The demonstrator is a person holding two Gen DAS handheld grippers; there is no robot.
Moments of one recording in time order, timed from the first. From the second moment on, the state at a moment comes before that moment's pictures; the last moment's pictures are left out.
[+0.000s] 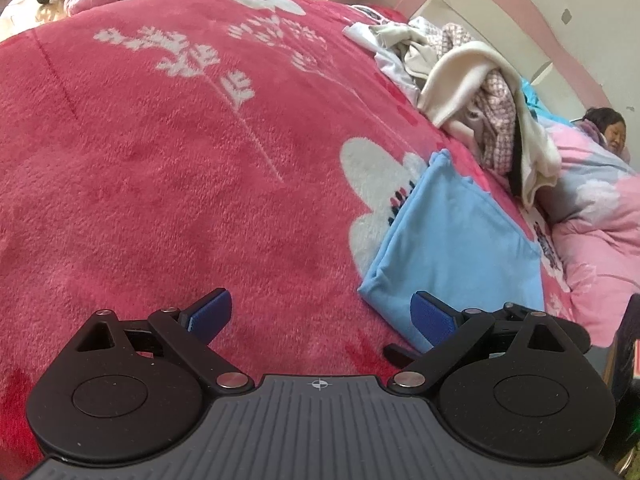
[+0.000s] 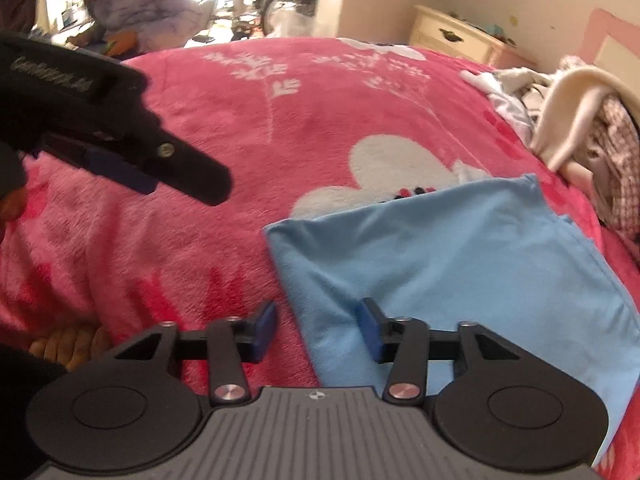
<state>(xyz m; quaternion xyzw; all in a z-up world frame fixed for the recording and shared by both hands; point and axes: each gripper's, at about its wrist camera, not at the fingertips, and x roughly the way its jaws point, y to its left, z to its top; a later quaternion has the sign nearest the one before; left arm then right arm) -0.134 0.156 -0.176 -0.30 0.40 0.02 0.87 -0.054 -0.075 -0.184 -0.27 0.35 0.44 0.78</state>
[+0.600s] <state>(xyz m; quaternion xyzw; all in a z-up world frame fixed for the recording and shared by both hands) -0.122 0.149 -0.176 -0.30 0.40 0.01 0.87 -0.015 -0.098 -0.176 -0.13 0.42 0.41 0.80</state>
